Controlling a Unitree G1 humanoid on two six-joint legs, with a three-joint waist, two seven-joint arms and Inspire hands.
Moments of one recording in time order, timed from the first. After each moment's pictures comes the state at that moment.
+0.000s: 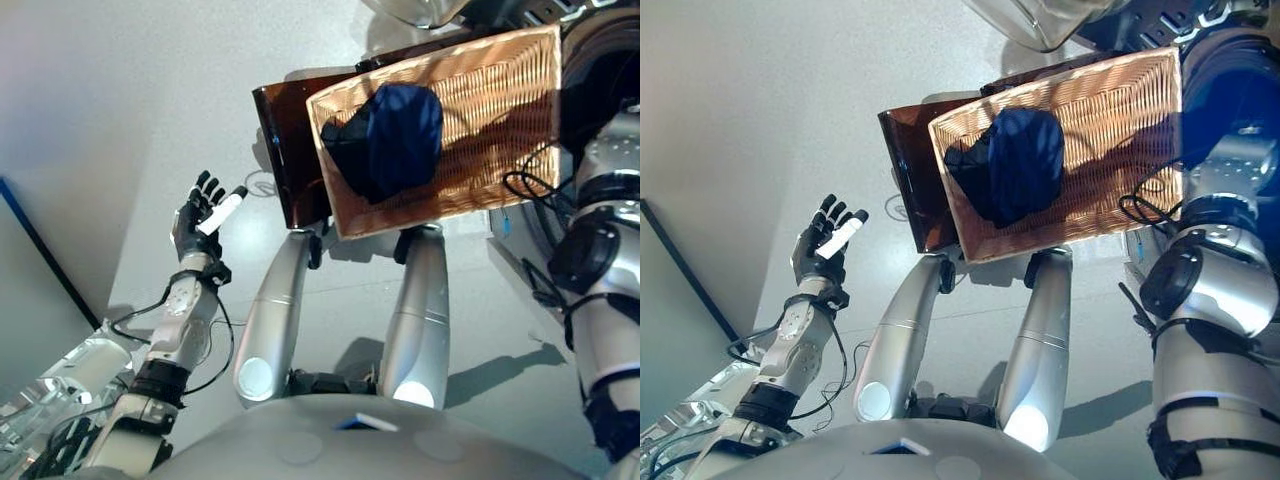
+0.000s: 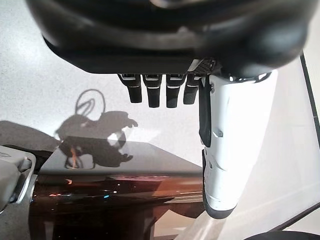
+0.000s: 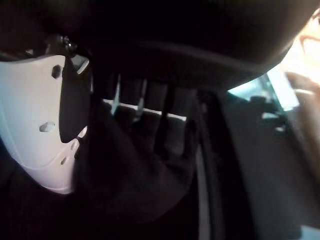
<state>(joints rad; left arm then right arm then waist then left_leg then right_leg) 0.03 0.33 -0.21 0.22 -0.73 -0.16 0.29 -1.05 -0.68 -0.43 1.19 1.21 -0.32 -0.74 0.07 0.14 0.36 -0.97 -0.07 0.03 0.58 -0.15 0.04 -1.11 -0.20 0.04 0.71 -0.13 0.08</state>
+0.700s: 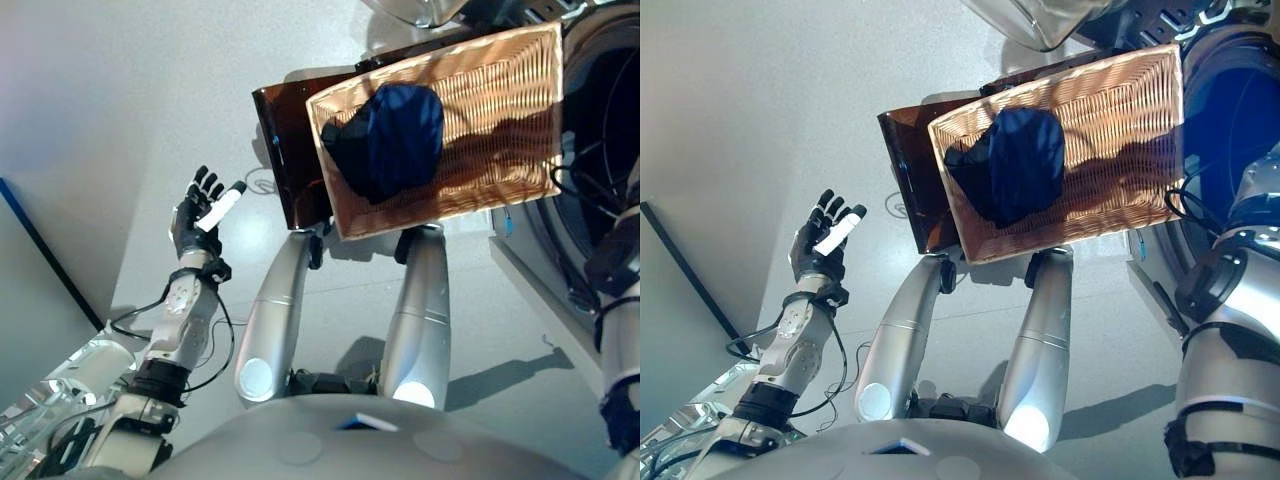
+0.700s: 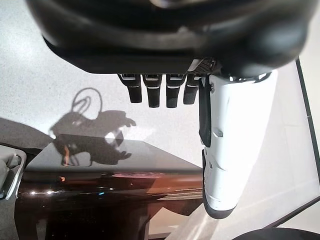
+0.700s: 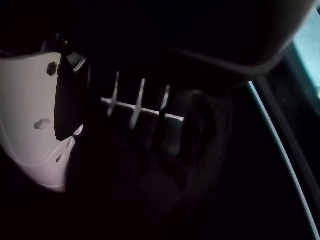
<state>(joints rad) 0.03 0.33 -0.21 0.19 -0.73 -0.16 0.31 -1.05 -0.77 -0.42 1.19 1.18 -0.35 -0.77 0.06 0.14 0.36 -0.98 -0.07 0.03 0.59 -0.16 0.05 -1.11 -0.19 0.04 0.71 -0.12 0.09</state>
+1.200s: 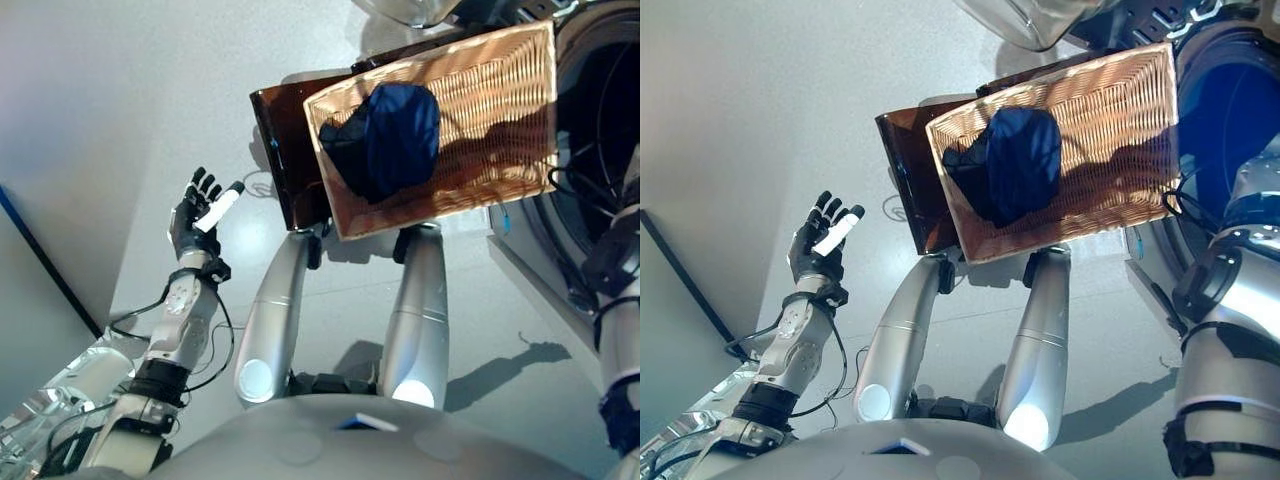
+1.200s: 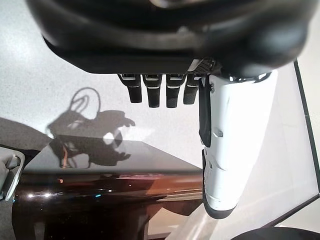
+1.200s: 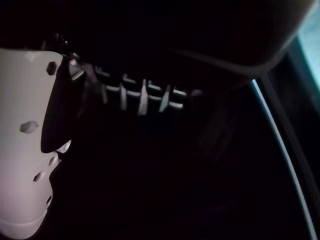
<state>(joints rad) 0.03 0.33 -0.21 0.20 -0.73 -0.16 0.33 -1.05 -0.76 -0.36 1.19 1.16 -0.34 -0.76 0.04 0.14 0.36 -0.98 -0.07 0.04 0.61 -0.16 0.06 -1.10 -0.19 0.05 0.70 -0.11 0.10</state>
